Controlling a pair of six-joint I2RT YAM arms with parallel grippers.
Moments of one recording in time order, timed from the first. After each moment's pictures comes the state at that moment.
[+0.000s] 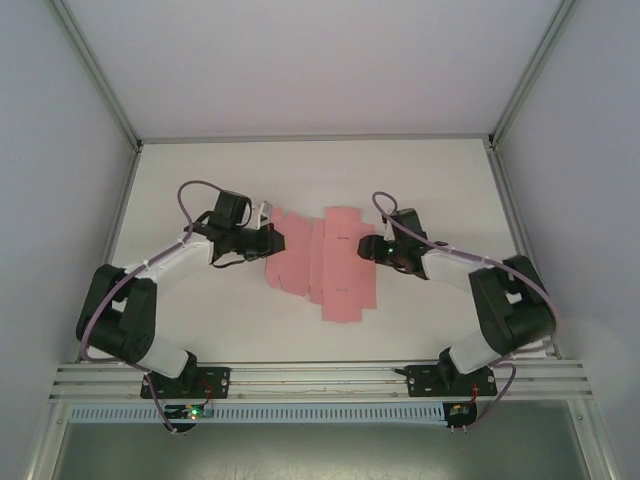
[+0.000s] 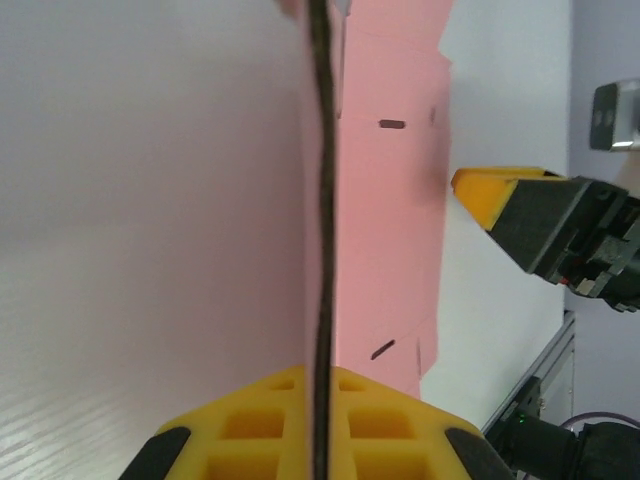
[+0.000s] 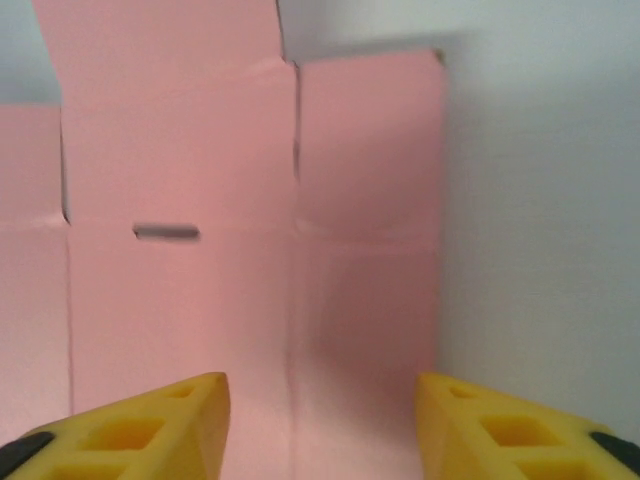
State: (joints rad) left arm -0.31 1.48 0.88 -0.28 0.68 -0.56; right arm 0.31 1.50 0.66 -0.02 -0.28 0.54
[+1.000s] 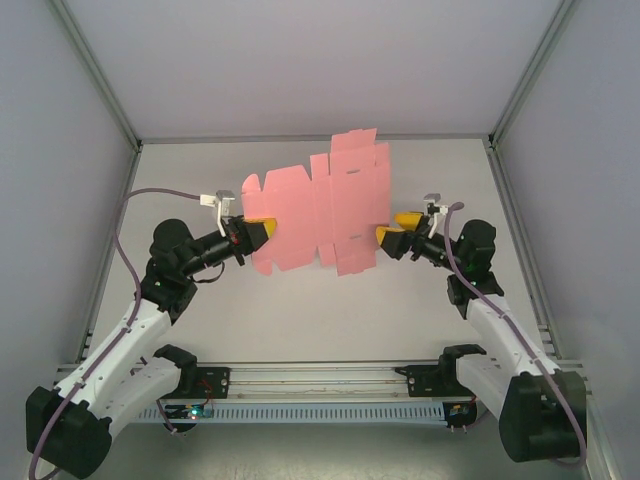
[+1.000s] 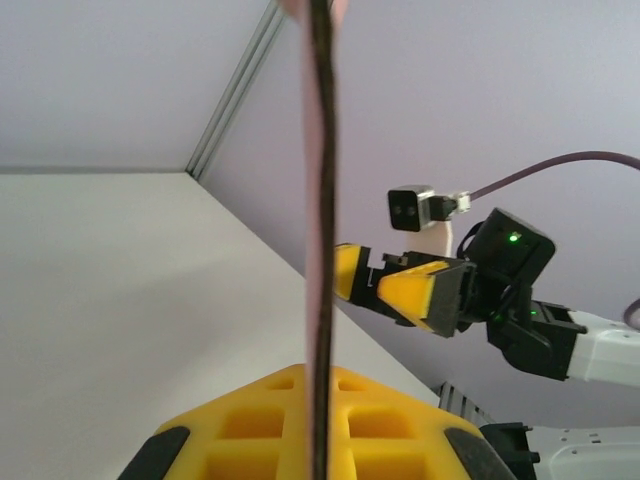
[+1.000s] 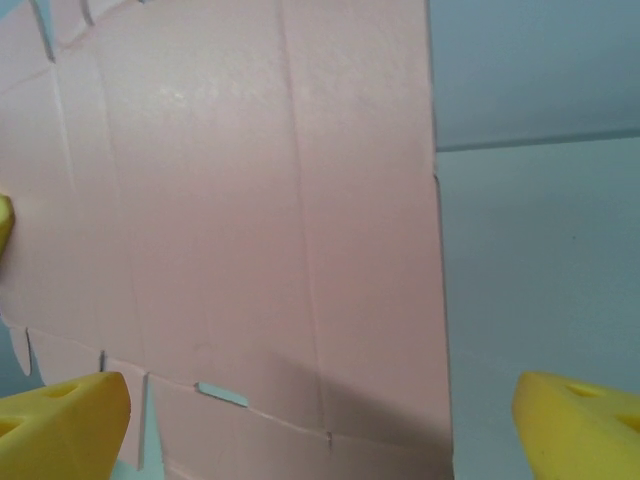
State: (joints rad) left arm -0.33 0.85 0.61 0.29 0.76 -0.57; right arm 0.05 0.96 0.44 0.41 -0.89 0.47
